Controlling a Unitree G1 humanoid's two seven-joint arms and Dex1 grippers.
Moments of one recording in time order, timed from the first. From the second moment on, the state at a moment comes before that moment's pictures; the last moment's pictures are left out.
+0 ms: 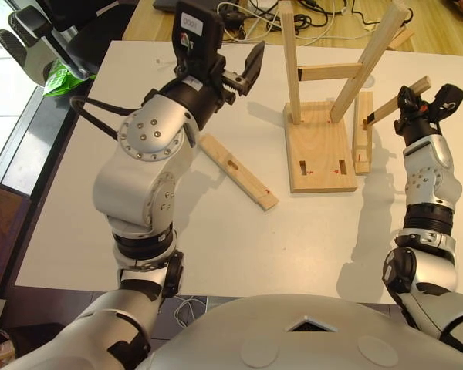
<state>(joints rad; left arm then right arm) -0.46 0.22 -0.06 -0.65 -0.23 1.01 -0.14 -0.44 -0.22 -0.41 0.43 0.46 0.24 0.21</state>
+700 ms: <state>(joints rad) -0.46 0.22 -0.06 -0.65 -0.23 1.00 -0.14 -0.31 -0.28 -0.26 0.32 0.25 0.18 0.19</state>
